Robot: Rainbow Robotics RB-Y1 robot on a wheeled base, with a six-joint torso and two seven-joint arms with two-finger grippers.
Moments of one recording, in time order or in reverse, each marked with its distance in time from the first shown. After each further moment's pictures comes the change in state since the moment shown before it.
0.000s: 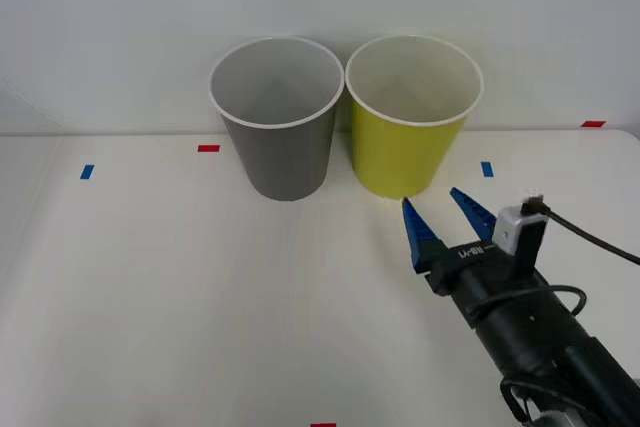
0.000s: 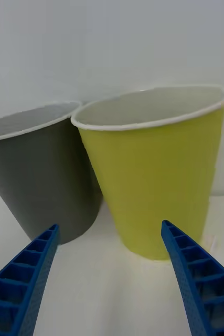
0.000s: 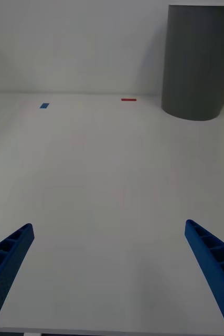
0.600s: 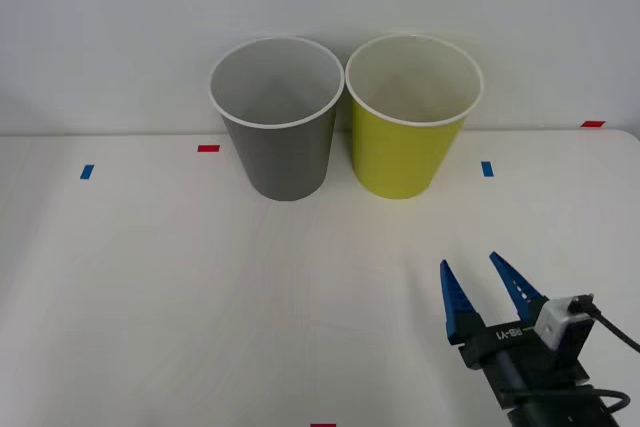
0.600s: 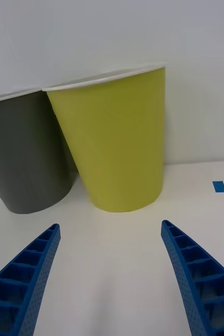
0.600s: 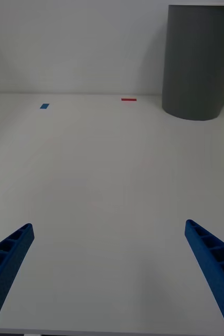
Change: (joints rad) right arm 0.240 0.022 -0.009 0.137 0.062 -0.368 0.002; left arm 0.000 0.000 0.000 0.000 0.000 0.000 0.000
